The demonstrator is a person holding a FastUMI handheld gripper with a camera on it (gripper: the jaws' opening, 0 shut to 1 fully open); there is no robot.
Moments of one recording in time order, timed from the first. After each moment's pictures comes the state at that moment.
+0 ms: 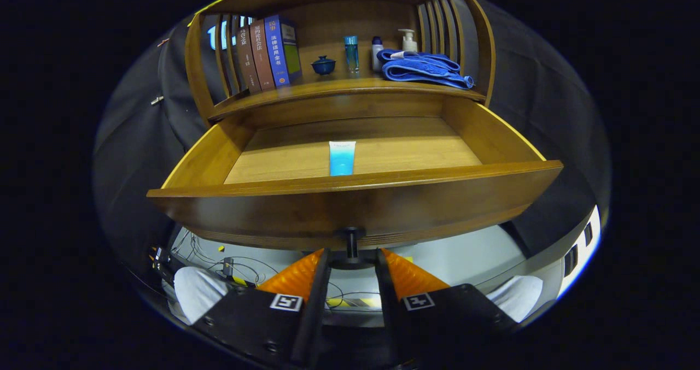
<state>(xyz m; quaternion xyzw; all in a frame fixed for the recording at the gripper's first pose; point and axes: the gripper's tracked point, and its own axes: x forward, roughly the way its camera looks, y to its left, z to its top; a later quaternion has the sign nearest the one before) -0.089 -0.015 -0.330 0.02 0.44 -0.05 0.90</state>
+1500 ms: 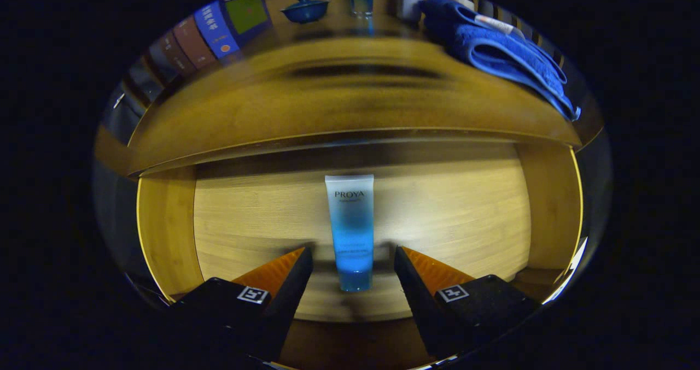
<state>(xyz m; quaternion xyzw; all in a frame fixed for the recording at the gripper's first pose) 0.077 -0.016 -0.400 0.03 0.65 -0.07 0.75</state>
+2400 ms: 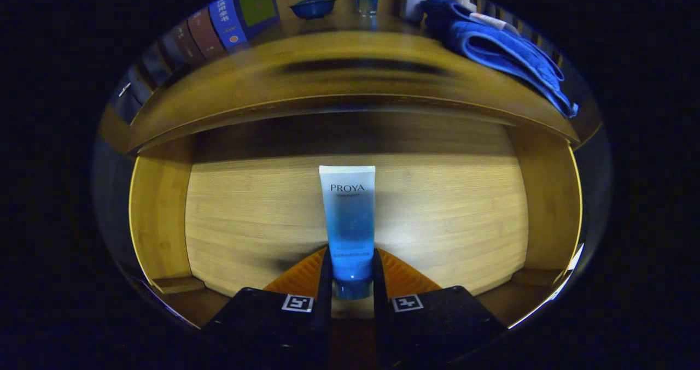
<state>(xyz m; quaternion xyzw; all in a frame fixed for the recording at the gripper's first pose) 0.062 -0.020 -0.380 0.00 0.63 -0.05 0.78</state>
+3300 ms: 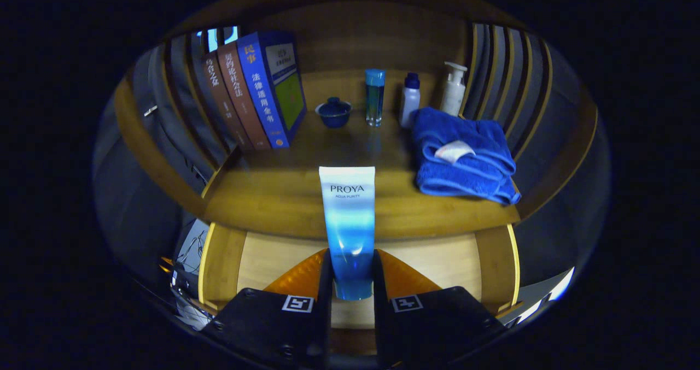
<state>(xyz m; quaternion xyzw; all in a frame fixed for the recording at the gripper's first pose) 0.165 -0.014 -0.246 0.00 0.48 -0.02 0.88</state>
